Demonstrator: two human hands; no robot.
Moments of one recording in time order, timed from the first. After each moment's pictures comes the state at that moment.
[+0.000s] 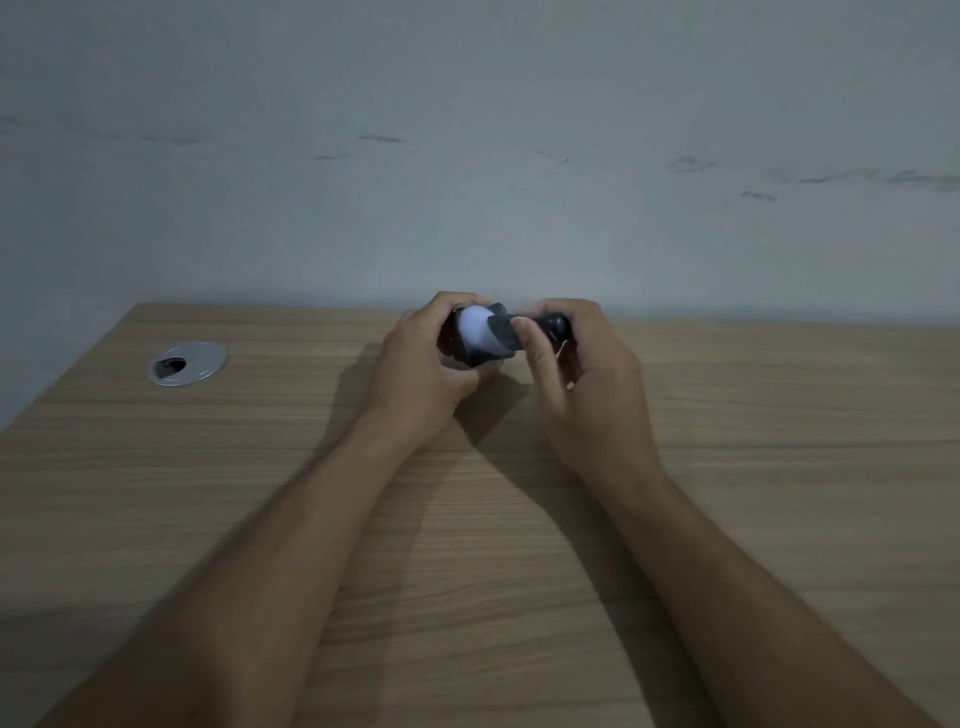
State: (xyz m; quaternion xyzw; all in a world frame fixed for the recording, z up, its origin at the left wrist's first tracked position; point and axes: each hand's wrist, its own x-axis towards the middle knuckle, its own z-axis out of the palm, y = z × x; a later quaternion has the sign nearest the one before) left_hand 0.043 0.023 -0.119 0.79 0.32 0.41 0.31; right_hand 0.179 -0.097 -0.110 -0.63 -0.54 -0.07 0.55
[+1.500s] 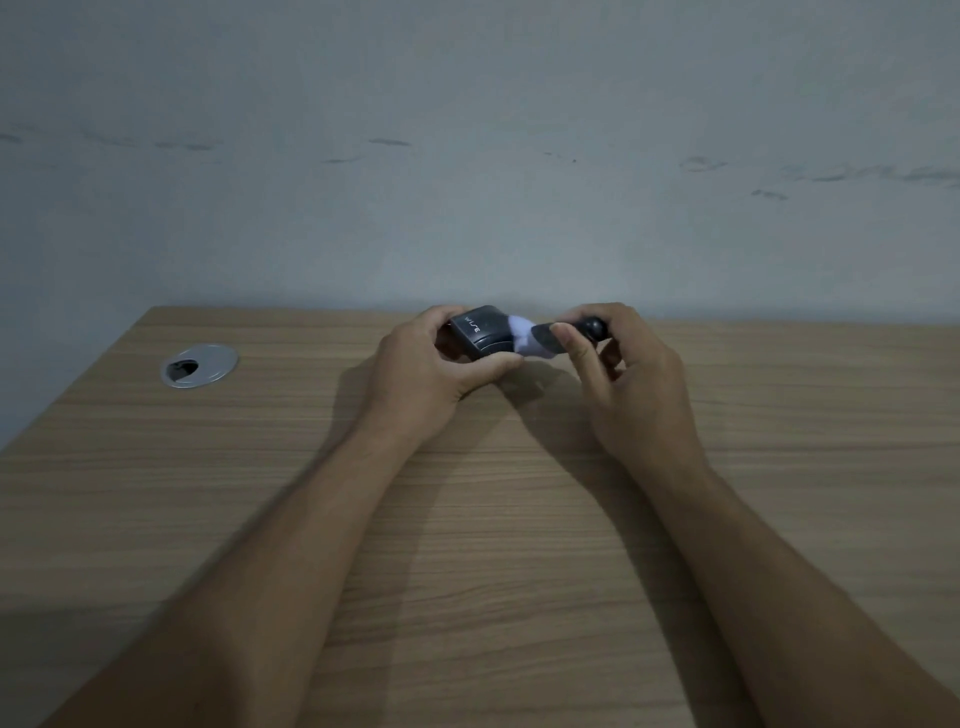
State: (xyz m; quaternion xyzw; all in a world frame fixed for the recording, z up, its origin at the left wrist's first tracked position) left_hand 0.042 0.022 -0.116 0.75 0.39 0.39 0.36; right_hand 0.216 -0.102 -0.119 -0.67 -0.52 -0.05 0.53
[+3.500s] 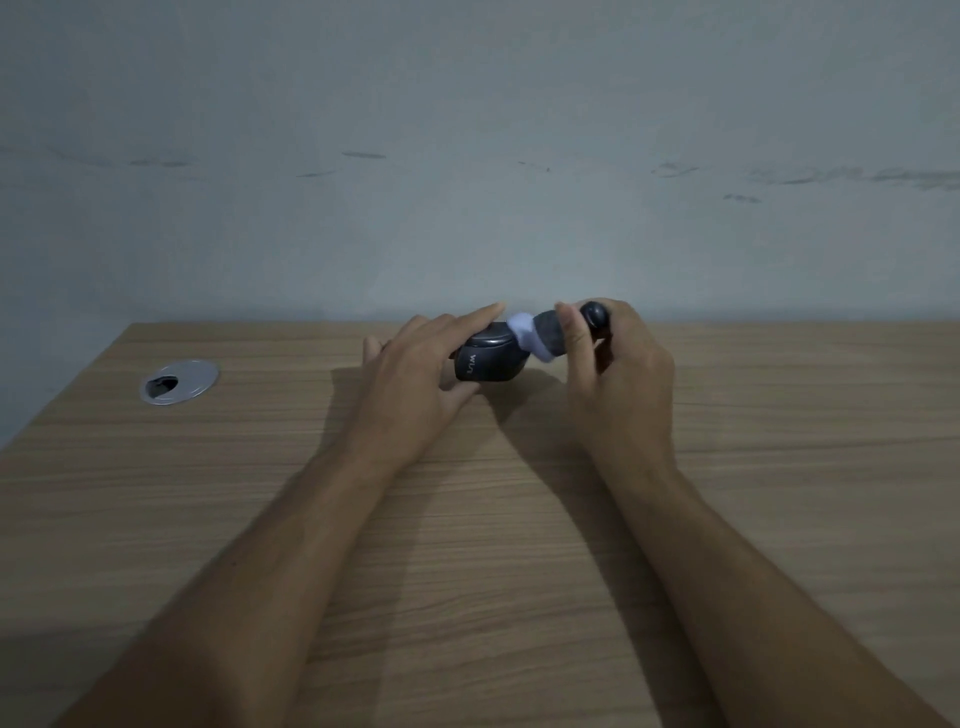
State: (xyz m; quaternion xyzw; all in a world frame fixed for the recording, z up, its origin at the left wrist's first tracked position) left_hand 0.042 0.017 -0.119 0.88 0.32 0.33 0.12; right_hand 0.211 -0.098 -0.112 -0.69 -0.45 -0.12 0.56
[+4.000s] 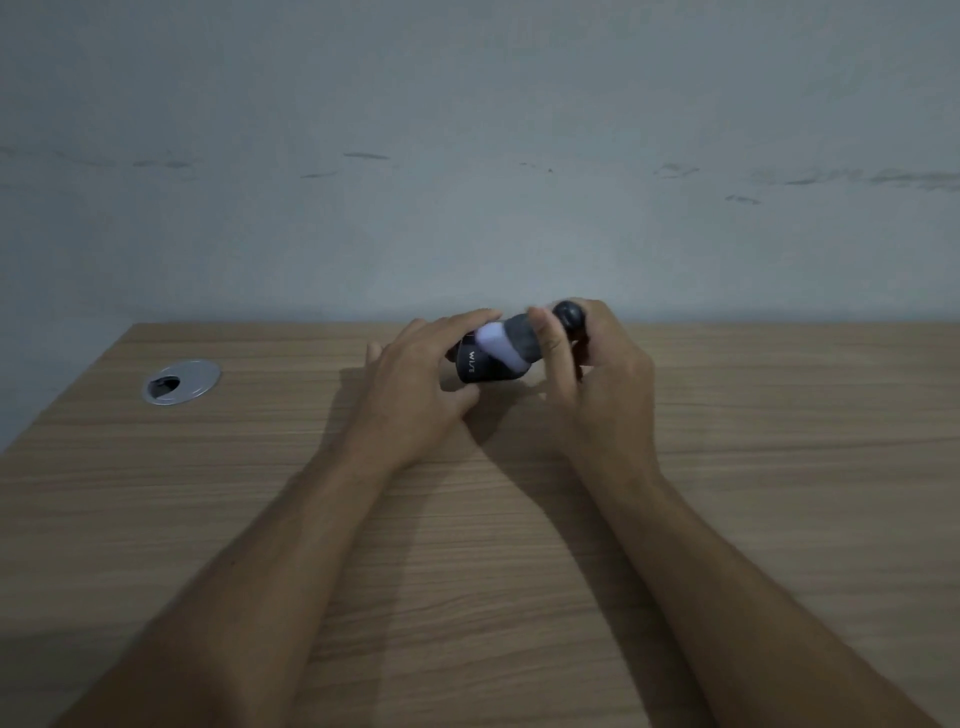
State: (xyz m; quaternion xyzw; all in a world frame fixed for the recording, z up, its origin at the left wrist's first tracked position) left_hand 0.039 0.015 -0.116 0.87 0.32 0.34 0.19; right_hand 0.191 -0.096 -0.110 -0.66 -0.48 -0.11 0.57
